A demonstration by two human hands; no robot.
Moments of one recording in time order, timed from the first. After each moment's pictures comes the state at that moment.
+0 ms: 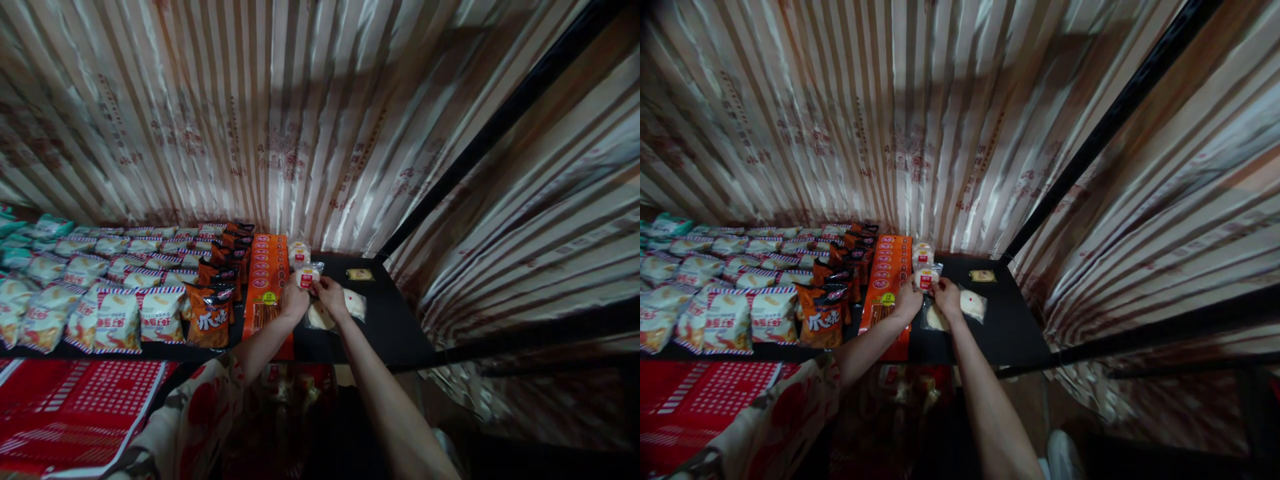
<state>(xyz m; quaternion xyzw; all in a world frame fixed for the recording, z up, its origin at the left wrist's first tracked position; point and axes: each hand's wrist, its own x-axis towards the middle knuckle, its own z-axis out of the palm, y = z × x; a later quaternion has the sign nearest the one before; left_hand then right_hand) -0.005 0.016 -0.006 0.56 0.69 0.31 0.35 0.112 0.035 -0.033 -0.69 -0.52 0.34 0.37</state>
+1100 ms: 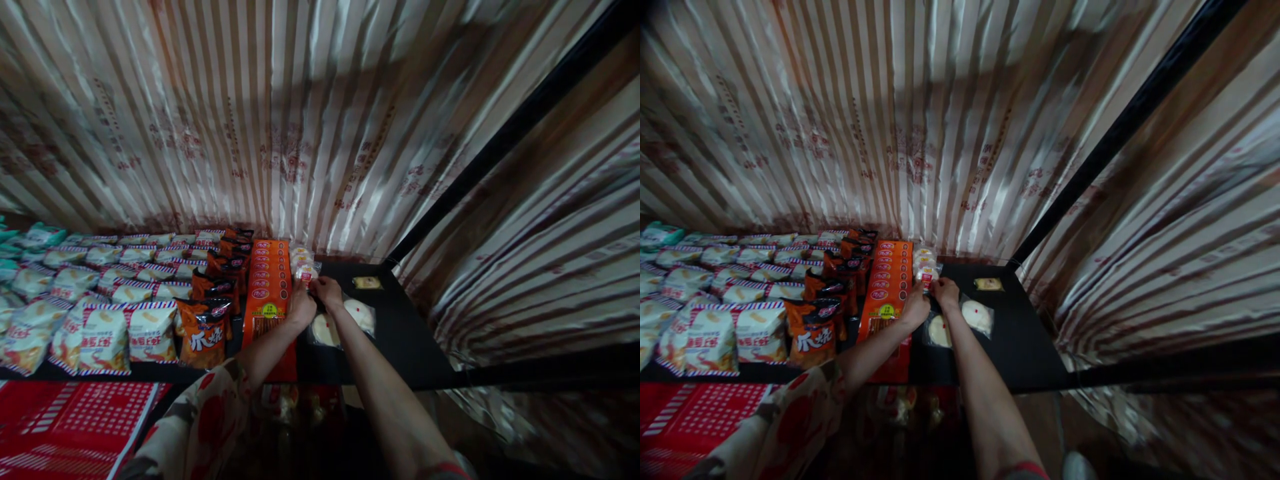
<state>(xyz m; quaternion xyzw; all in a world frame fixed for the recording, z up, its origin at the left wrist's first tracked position) 0.009 0.044 -0.026 0.63 0.63 0.29 0.34 0.112 0.086 -0.042 -0.75 -0.55 0.26 0.26</state>
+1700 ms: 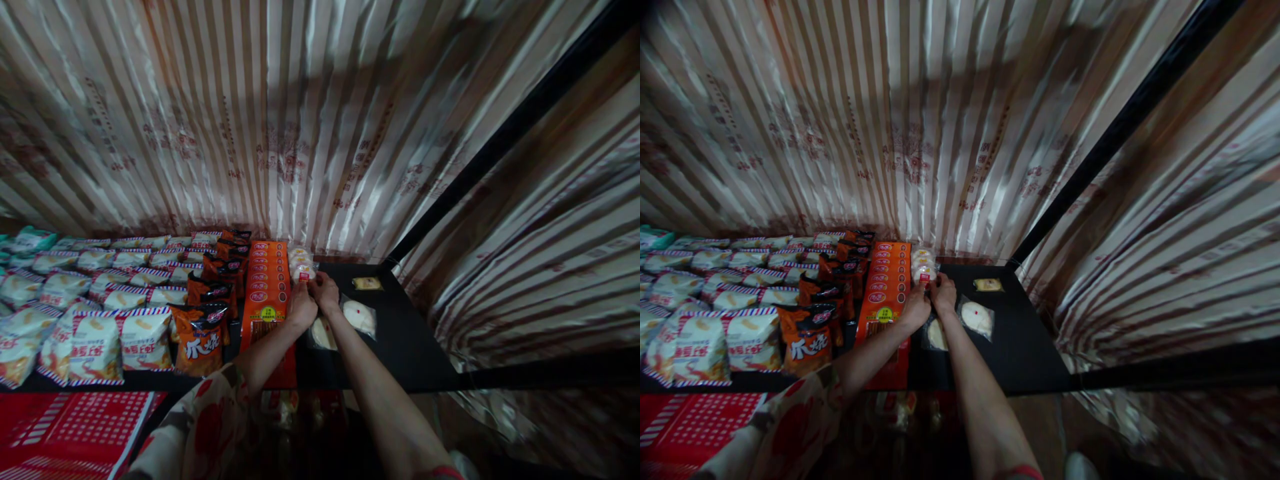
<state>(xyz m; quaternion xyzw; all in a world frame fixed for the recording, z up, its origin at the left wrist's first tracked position) 0.013 0.049 -0.027 0.64 0.64 0.26 0.34 0.107 0.091 -0.052 -0.77 -0.56 0.16 0.26</state>
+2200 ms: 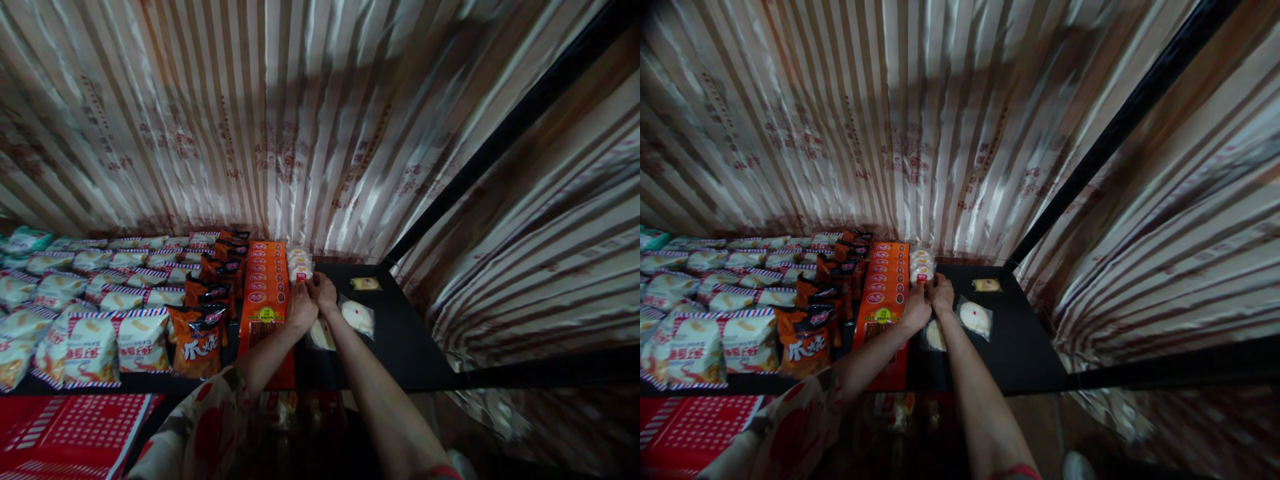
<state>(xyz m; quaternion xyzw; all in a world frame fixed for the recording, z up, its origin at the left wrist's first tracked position) 0.017 0.047 -0.023 0.64 0.64 0.26 0.34 0.106 0.094 -0.053 -0.77 -0.57 0.17 0.24</state>
